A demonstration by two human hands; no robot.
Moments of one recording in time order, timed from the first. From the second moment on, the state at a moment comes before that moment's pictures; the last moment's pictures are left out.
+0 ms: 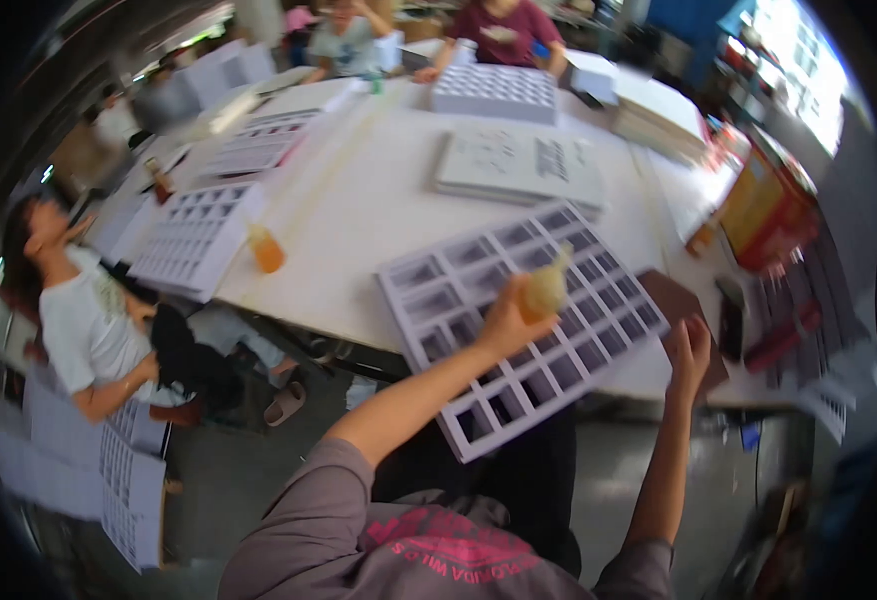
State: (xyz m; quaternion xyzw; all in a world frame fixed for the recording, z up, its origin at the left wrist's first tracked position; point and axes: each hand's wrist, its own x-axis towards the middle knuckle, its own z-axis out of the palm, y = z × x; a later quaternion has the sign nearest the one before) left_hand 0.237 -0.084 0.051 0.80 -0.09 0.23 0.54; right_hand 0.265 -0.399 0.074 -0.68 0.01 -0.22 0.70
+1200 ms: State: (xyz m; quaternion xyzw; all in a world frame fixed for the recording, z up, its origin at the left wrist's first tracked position) left_hand 0.162 -0.120 0.133 0.68 -0.20 -0.06 0.70; right_hand 0.199 -0.357 0.168 -0.53 -0.04 -0.11 0.84
